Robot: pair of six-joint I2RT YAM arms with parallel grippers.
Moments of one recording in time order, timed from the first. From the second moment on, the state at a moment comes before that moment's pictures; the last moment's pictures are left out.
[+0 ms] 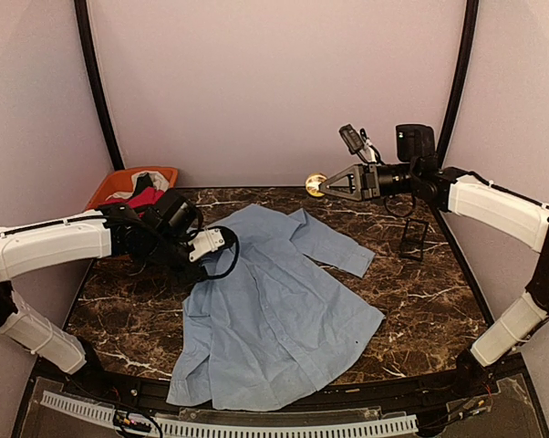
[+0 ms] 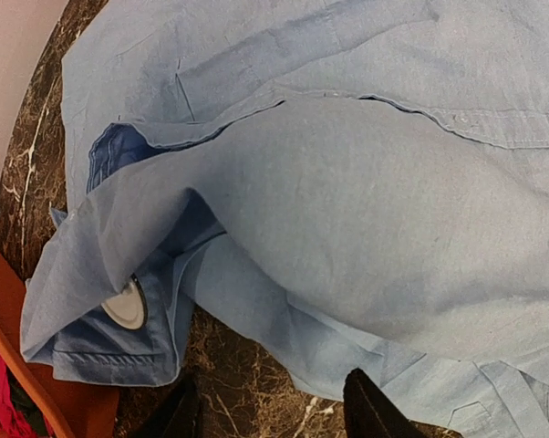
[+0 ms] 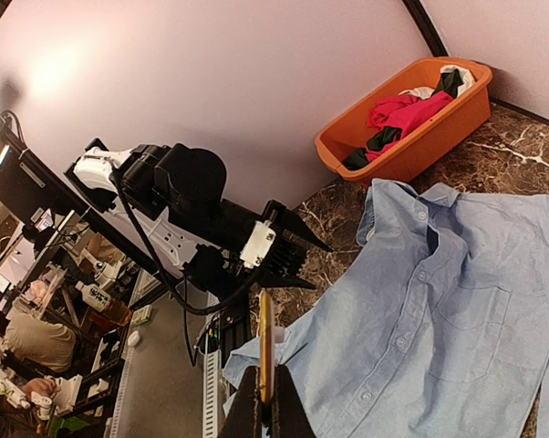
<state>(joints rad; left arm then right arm) -0.78 1.37 1.06 -0.73 -0.15 0.40 0.47 1.51 1.26 -0.08 -1.11 0.37</state>
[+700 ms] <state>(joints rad) -0.78 1.66 1.20 -0.46 -0.14 0.40 0.47 1.48 1.24 -0.06 -1.11 0.38</state>
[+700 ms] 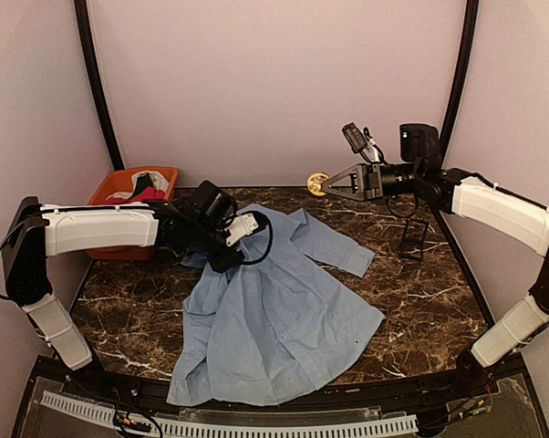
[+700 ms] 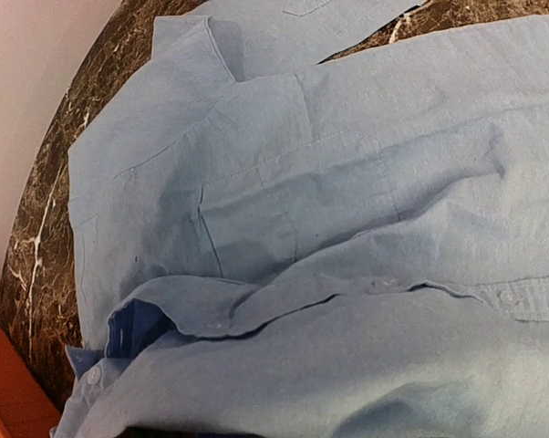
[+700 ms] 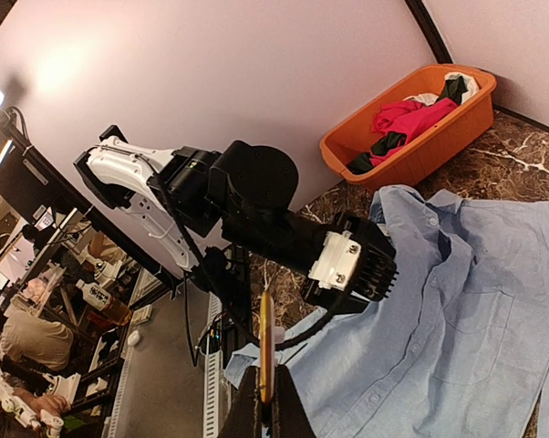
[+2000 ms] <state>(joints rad) -0.78 1.33 1.19 -0.67 -0.09 0.28 0.51 1.47 1.25 -0.06 -1.15 0.37</state>
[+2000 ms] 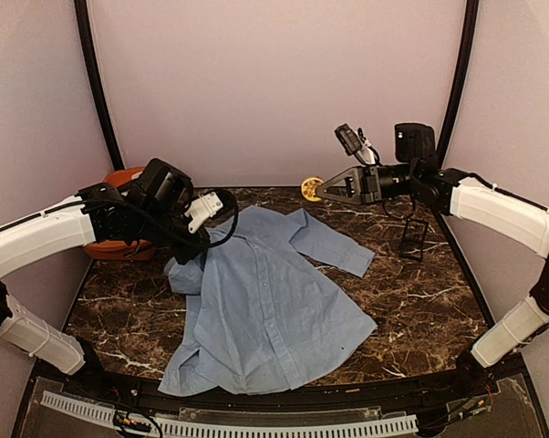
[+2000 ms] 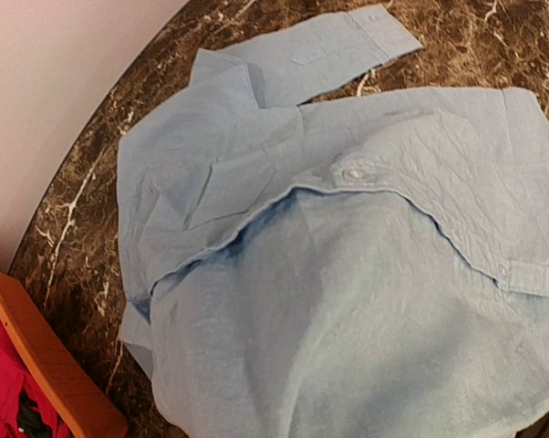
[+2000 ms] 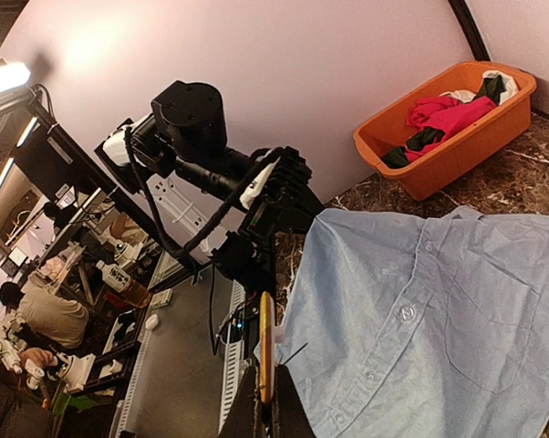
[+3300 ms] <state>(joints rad) -0.84 1.42 1.03 -0.94 0.16 0.22 0.78 2.14 1.55 -0.46 -0.19 0.08</state>
